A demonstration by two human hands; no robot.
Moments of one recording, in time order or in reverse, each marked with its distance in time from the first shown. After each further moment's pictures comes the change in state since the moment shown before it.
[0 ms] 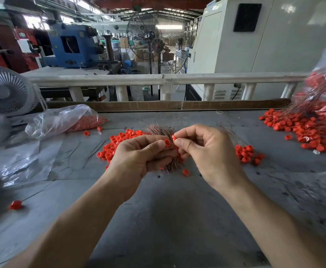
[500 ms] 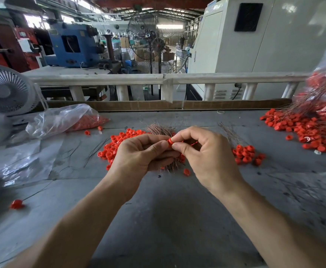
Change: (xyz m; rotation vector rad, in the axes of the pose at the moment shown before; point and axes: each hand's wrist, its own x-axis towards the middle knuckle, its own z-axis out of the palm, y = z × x) left_hand 0.001 -0.001 0.000 0.098 -0.006 0.052; right_hand -0.006 -0.006 0.004 -0.225 0.009 -0.157
